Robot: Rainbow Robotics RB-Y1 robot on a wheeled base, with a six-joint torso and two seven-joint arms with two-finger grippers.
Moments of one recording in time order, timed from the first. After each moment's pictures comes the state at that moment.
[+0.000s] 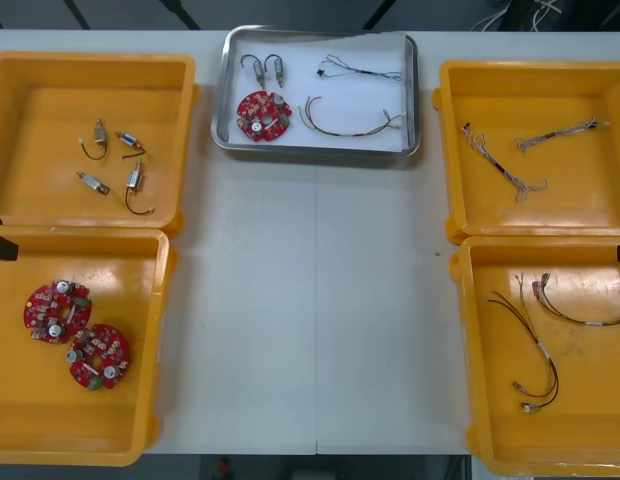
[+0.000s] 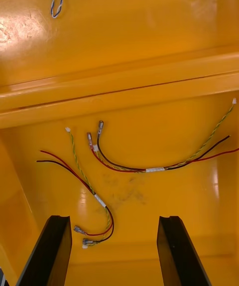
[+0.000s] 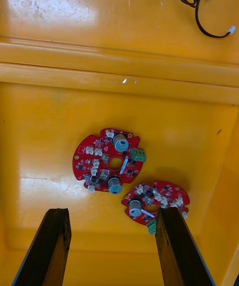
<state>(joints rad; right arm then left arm) -0.10 -1.10 -0.23 -2.07 -1.14 1.62 1.01 -0.02 1.34 0.13 -2.10 1.22 1.39 -0.96</state>
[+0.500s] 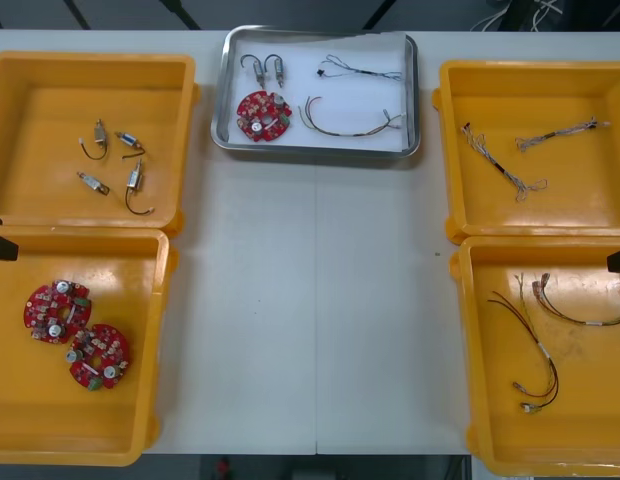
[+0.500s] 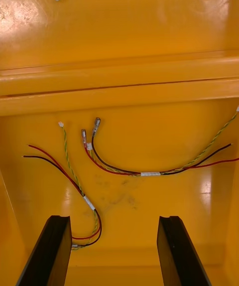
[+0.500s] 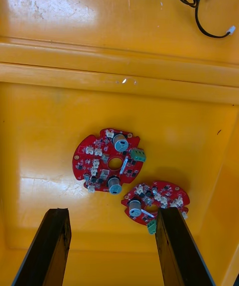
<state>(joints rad) -0.09 -1.09 -0.18 -2.09 -1.08 1.60 1.08 -0.02 1.34 0.13 -2.10 1.22 1.39 -0.96</state>
